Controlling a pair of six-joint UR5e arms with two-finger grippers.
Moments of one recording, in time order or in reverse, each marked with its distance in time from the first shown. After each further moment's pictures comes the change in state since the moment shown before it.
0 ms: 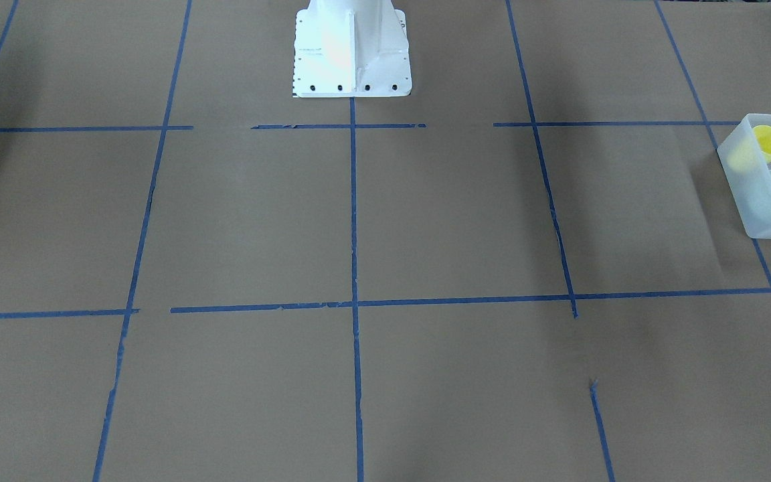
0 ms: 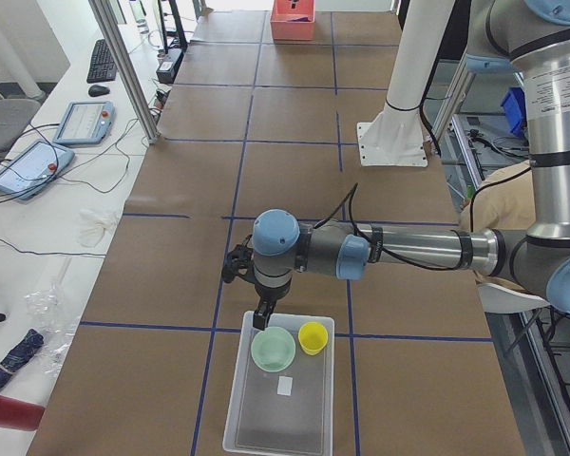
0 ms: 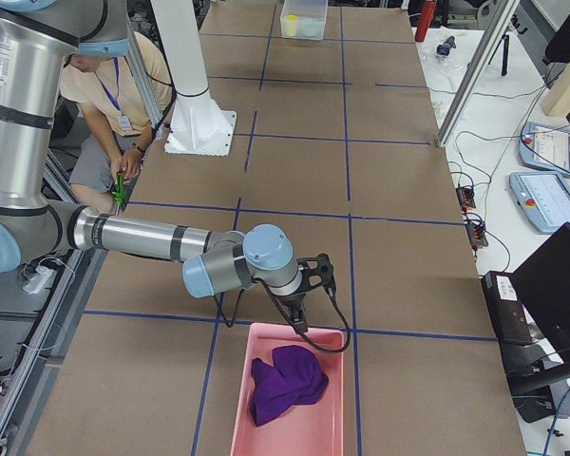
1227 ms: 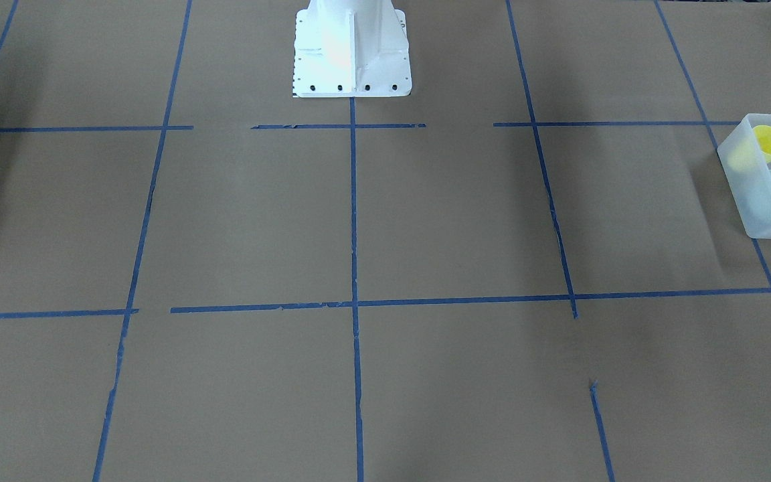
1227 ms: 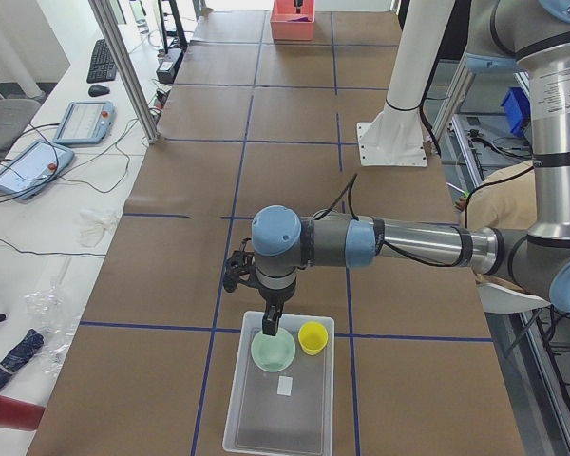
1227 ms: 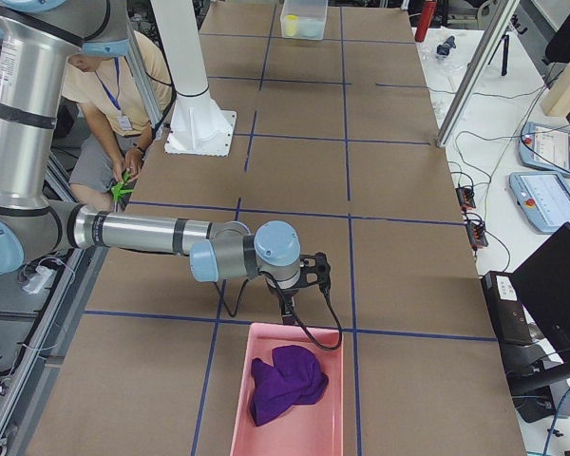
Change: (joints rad) left arm -0.066 -0.022 -0.023 0.077 0.006 0.005; right arm -0.017 -0.001 0.050 -0.124 0.057 -0.010
